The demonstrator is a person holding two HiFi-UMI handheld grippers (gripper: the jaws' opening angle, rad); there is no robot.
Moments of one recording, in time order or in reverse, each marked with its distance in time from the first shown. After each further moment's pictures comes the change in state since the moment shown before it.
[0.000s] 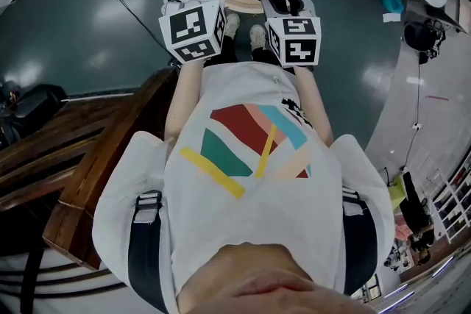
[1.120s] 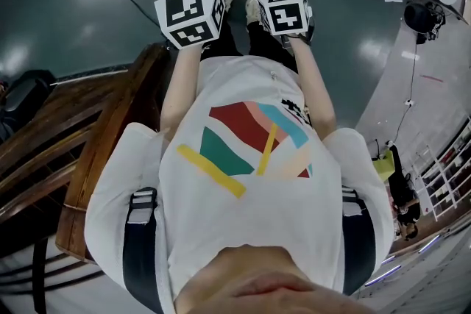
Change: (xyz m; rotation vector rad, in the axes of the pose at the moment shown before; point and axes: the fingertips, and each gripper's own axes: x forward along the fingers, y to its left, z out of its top) left arm 0.018 0.034 -0.060 -0.085 0.149 0.000; right arm 0.073 0.020 -0.076 -0.094 0.348 0.023
